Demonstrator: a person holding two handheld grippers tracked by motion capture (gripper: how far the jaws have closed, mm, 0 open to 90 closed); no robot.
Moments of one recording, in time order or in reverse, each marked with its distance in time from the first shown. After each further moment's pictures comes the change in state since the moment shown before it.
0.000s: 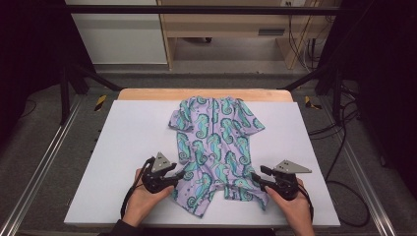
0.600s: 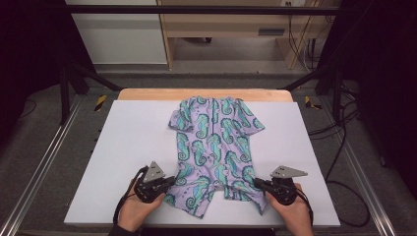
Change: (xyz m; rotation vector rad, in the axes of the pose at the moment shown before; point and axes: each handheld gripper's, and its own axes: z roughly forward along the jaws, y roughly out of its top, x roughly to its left) left arm -0.010 -0.022 -0.039 0.040 -0.021 0.003; right arm 0.011 -0.010 -0.006 0.100 0.050 -0.011
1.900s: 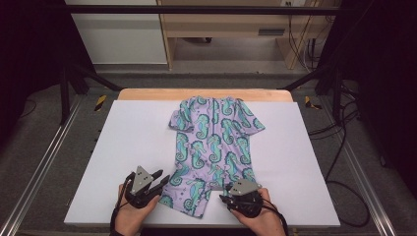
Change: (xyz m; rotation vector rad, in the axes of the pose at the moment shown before) left arm 0.005 -0.020 -0.007 -0.200 0.183 -0.025; right arm 0.089 0.012 0.047 0.085 0.026 -0.319
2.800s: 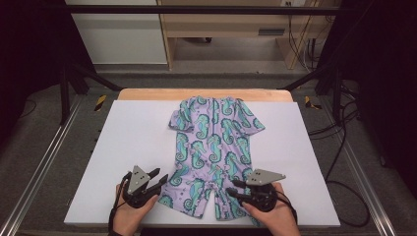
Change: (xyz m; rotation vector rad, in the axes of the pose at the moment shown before) left arm 0.003 0.000 -0.003 -0.021 -0.004 -0.020; right arm -0.030 0.014 -0.046 -0.117 0.060 0.146
